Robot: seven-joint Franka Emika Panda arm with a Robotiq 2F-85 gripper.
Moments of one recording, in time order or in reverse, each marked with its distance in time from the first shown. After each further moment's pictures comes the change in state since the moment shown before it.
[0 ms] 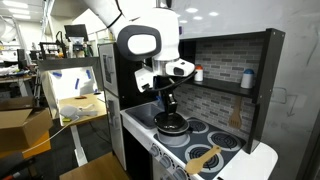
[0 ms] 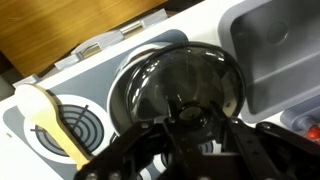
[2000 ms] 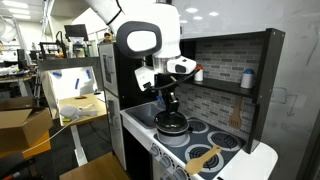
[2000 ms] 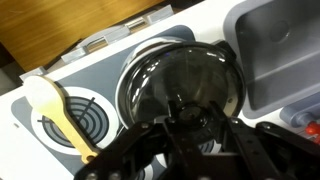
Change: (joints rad) arm -0.013 -0.019 -0.002 -0.007 -0.001 0.000 -0.035
